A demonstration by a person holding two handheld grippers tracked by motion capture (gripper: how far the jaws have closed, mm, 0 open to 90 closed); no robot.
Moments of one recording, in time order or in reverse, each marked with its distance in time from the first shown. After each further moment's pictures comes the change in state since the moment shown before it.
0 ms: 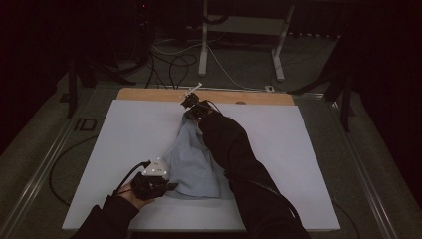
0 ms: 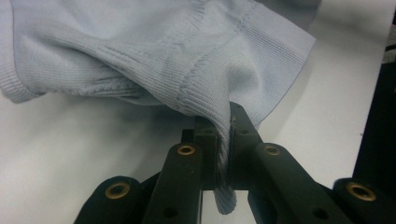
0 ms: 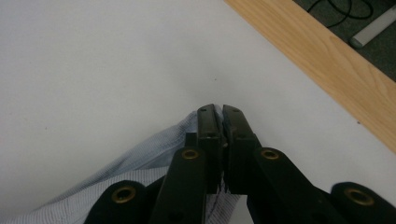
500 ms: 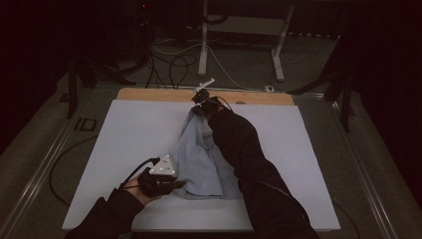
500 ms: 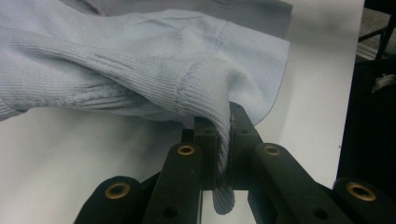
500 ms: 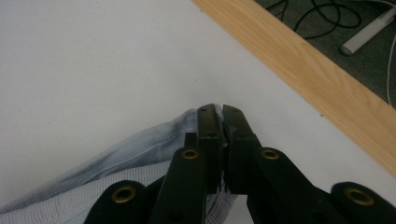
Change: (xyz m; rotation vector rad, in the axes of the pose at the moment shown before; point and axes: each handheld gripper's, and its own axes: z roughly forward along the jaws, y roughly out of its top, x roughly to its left) left arm -0.009 0.027 0.002 -0.009 -0.044 0.111; right arm -0.021 -0.009 -0.032 -0.051 -0.003 0.015
